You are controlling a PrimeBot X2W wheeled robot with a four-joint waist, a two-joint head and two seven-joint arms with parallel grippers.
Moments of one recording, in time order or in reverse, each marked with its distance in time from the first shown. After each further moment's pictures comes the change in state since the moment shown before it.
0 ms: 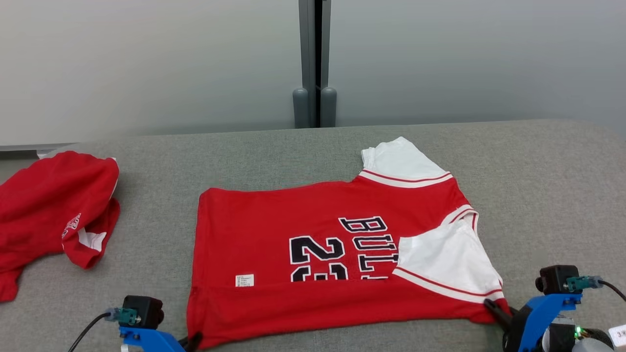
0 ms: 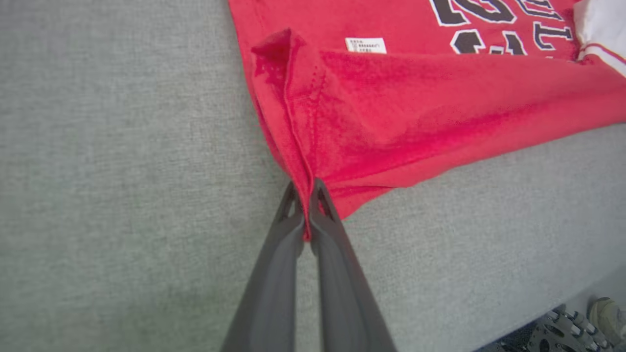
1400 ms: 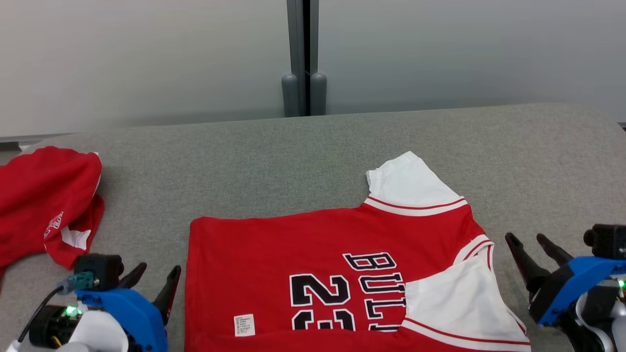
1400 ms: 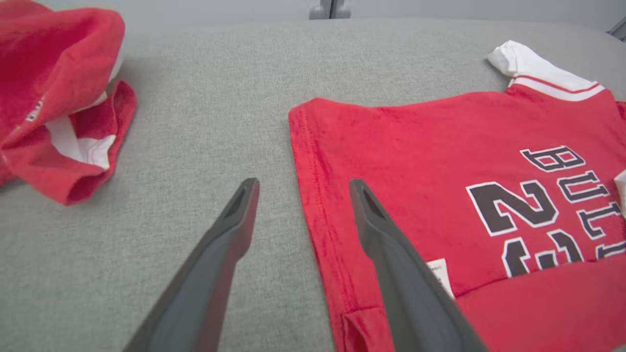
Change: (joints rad) left arm -0.006 0.101 0.078 -0.217 0.068 0.105 -0.092; right arm 0.162 0.099 -0.411 -0.528 -0.254 -0.001 0.166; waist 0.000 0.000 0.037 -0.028
